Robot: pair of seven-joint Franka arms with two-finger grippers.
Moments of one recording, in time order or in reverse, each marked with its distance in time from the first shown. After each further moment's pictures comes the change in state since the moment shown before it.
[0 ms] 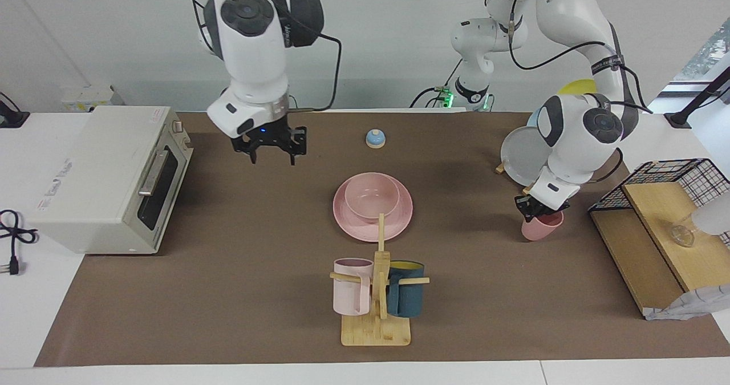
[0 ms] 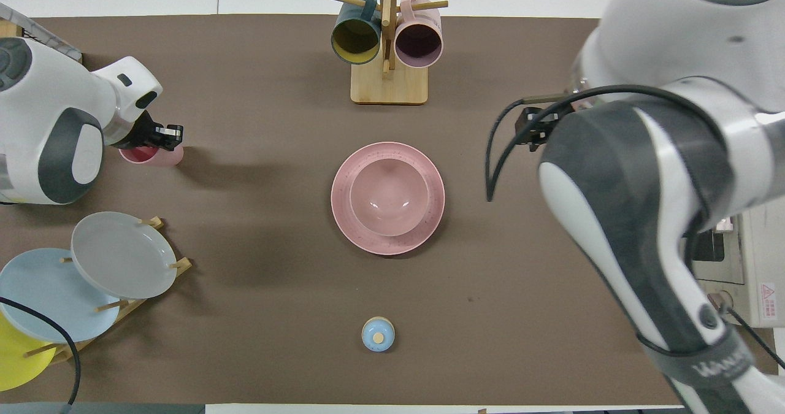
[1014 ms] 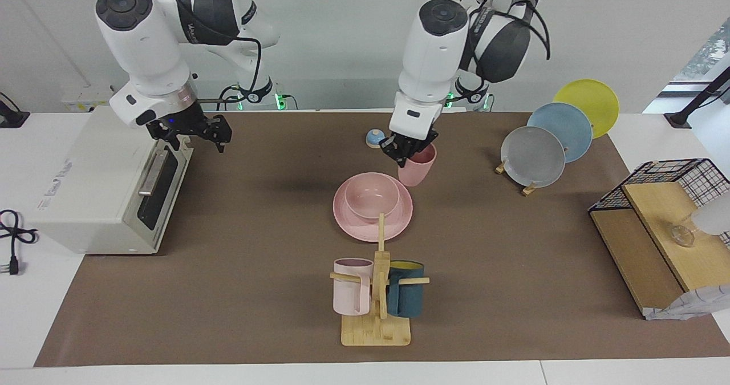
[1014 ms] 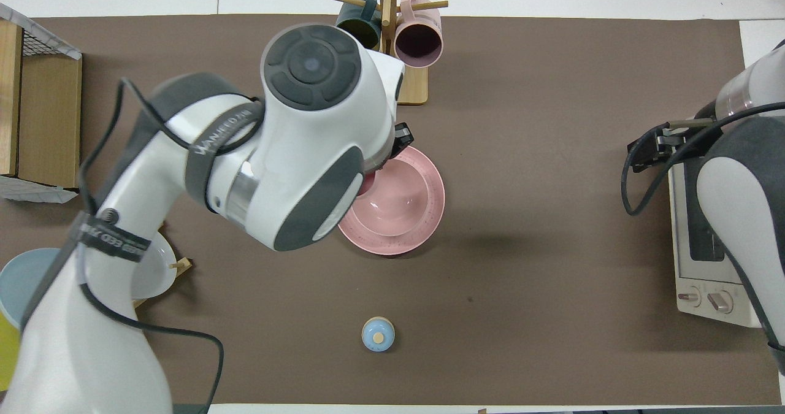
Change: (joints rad) left arm -0.580 0.122 -0.018 0.379 -0.067 -0.207 -1.026; right arm -0.103 -0.175 -0.117 -0.285 0.004 0.104 -0.209
